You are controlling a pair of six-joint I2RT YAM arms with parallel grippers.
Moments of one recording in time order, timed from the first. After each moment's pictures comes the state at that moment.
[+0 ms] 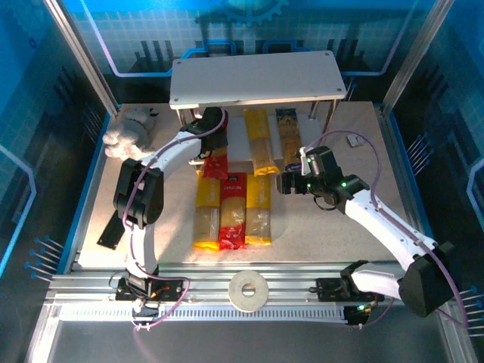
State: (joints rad) left arm -0.36 2.00 1.61 -0.53 -0.28 -0.59; right arm 0.46 1.19 0.92 -0.54 -0.04 0.32
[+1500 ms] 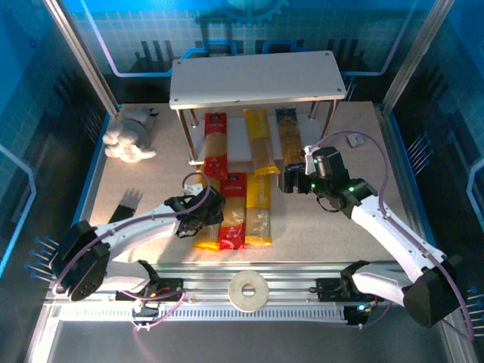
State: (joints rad) left arm -0.73 1.32 0.72 -0.62 -0.36 -0.95; right arm 0.45 1.11 0.91 -0.53 -0.07 0.32
